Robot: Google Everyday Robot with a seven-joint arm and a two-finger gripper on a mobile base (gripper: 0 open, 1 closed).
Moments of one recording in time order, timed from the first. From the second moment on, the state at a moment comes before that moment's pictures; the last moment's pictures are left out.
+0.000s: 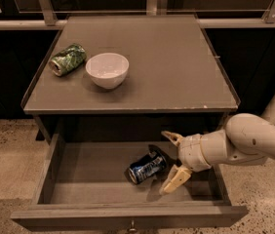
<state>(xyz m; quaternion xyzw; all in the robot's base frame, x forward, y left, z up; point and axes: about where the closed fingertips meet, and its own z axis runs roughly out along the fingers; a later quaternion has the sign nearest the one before) 0.468 -0.089 0.664 -0.61 0.67 0.23 0.36</state>
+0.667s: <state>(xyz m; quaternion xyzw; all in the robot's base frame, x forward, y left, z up) 0.484 -0.054 0.642 -0.62 0.66 0.21 0.37</state>
